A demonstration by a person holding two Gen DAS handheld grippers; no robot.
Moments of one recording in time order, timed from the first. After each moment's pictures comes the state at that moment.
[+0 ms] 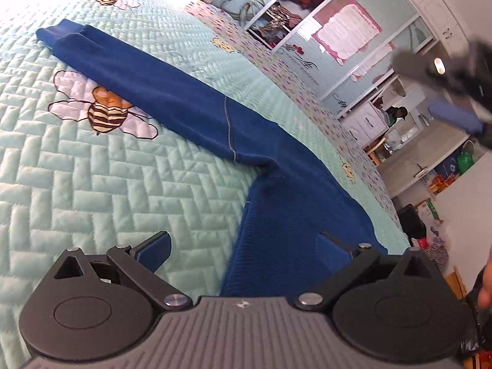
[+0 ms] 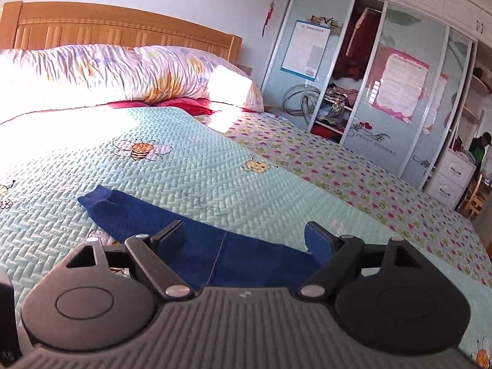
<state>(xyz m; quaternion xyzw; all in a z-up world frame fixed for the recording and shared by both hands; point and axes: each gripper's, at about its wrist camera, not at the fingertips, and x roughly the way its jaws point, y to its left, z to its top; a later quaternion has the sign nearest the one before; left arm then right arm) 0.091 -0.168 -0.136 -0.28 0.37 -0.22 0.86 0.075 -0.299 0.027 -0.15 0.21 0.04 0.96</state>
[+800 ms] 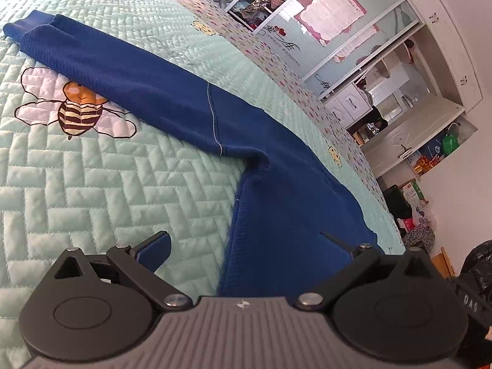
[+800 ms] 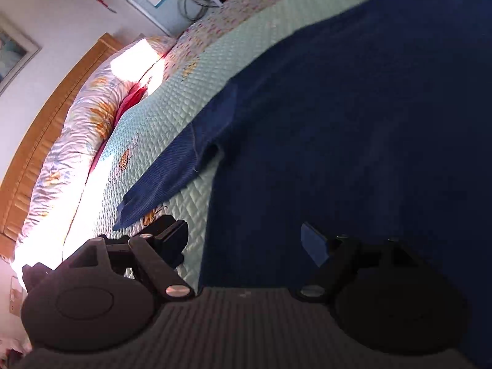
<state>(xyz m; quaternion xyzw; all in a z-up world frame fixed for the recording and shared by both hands) 0.110 -0.173 -0.140 -0.26 0.39 -0.26 0.84 -0.012 -0.443 -0.124 0.39 0.37 -0.01 0.84</state>
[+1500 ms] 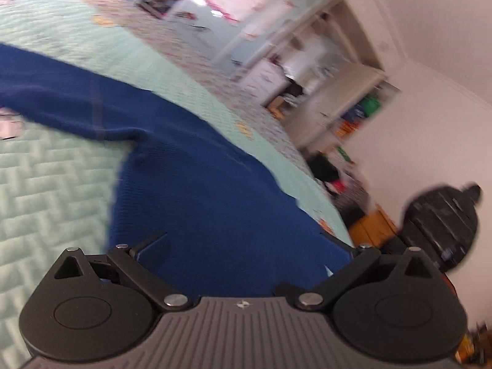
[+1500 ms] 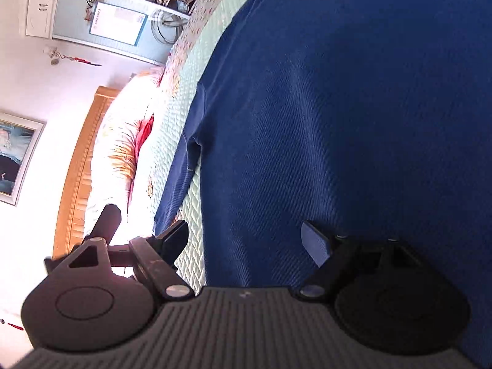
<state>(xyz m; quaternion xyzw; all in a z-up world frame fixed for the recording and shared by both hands) 0.078 -0.223 -0.123 -0.23 0.35 -0.45 0.79 -0.086 -0.461 -0.171 0.54 0.32 0.00 0.78</state>
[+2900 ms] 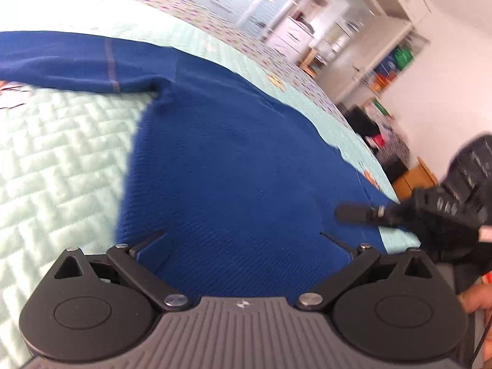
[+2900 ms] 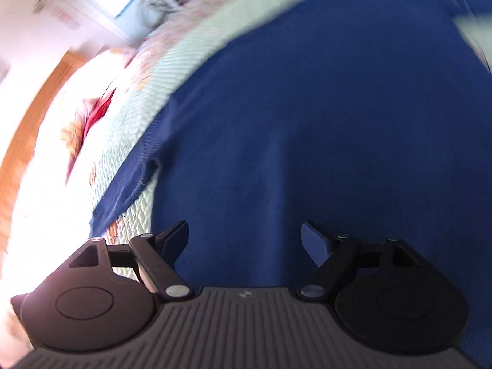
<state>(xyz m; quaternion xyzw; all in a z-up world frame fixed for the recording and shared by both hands) 0.090 -0.248 -0.148 -0.16 0.41 -0.36 0.82 -0.029 -0.477 -0.110 0.34 0.38 -0.06 0.86</state>
